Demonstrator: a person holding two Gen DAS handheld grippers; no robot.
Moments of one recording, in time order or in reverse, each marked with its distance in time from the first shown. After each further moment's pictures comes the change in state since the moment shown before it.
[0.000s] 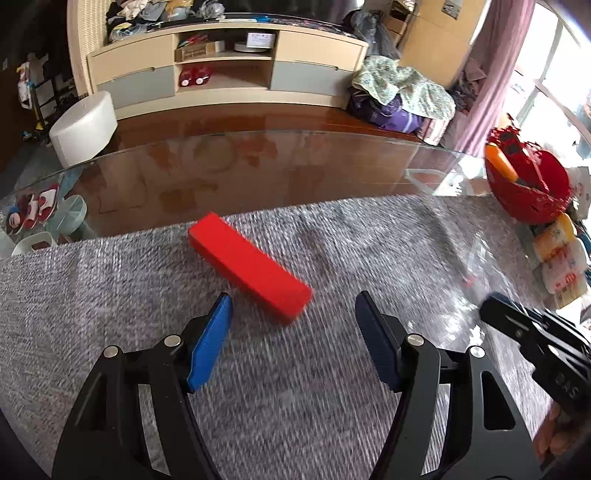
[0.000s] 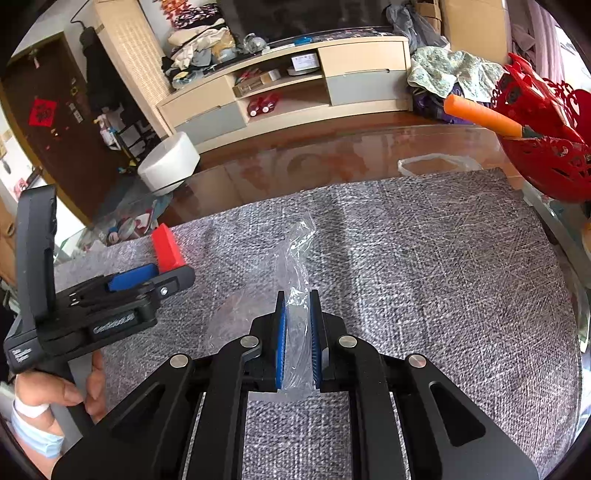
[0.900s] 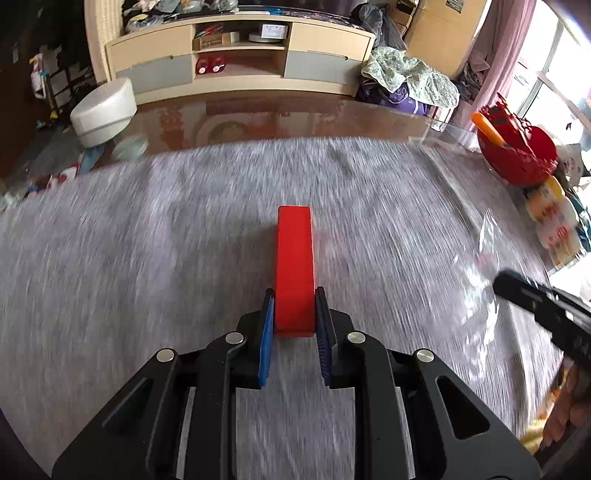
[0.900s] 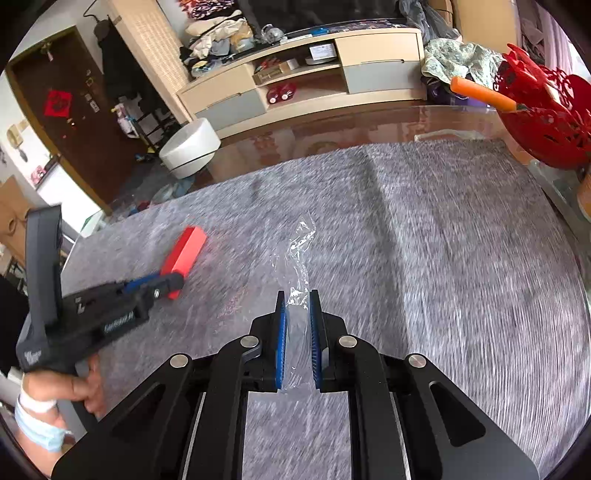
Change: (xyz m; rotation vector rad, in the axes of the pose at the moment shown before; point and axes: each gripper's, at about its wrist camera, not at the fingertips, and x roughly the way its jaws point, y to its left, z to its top) left arm -0.071 0.022 -0.083 -0.005 0.042 0.029; right arm -0.052 0.034 -0.060 -0.016 0.043 0.065
